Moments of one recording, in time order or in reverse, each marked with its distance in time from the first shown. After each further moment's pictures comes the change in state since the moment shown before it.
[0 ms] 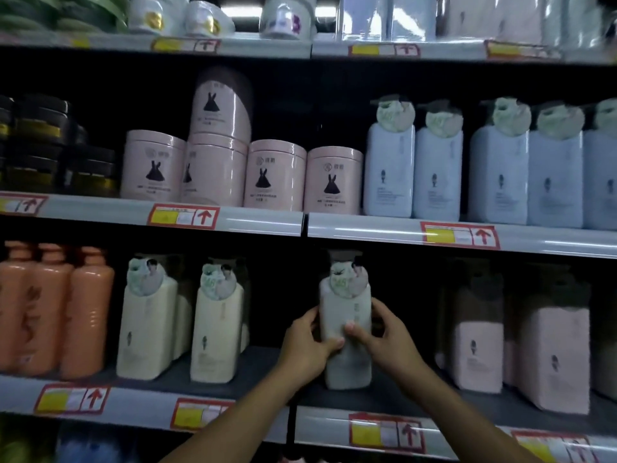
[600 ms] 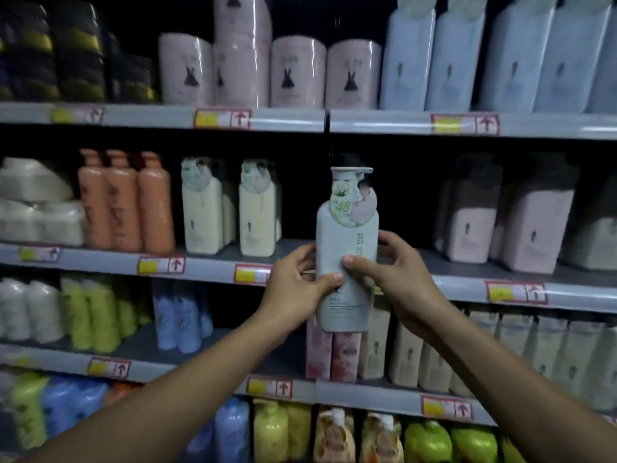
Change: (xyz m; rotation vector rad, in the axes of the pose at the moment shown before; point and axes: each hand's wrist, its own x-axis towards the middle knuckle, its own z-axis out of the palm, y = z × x) left_hand -0.174 0.022 -0.048 -0.169 0.047 -0.032; right_hand -0.162 -0.101 0.013 0.333 -0.027 0.179
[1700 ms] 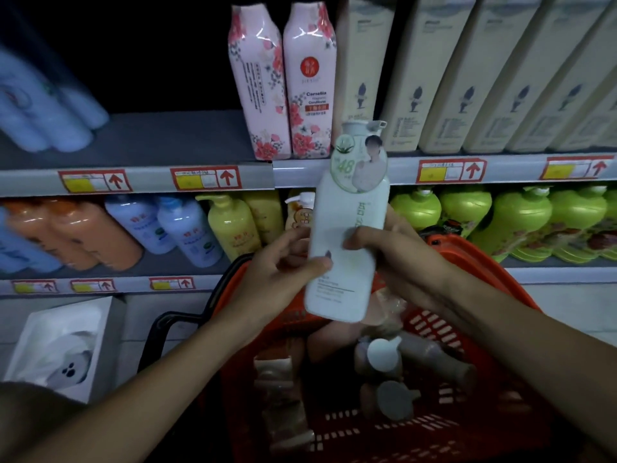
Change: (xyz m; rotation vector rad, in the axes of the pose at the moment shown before) left_hand -0.165 -0.267 0.040 0.007 -0.264 -0.560; right_hand -0.159 0.270 -0.039 0.376 -0.160 0.661
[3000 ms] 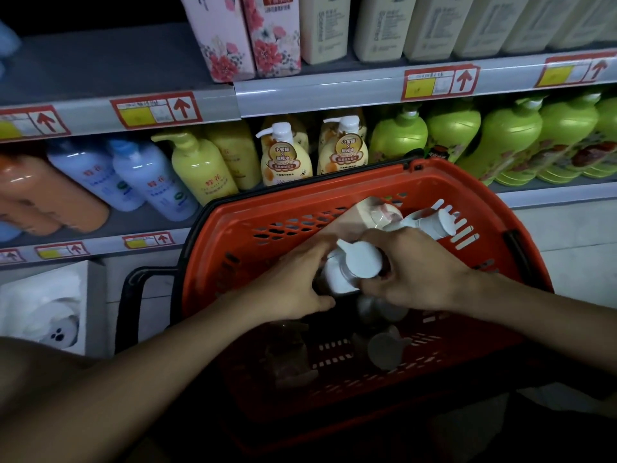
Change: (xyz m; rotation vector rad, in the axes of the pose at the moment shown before) left_hand -0.020 -0.076 0.033 0.711 -0.532 0.082; right_hand -0.082 0.049 -0.035 -1.396 -0.101 -0.130
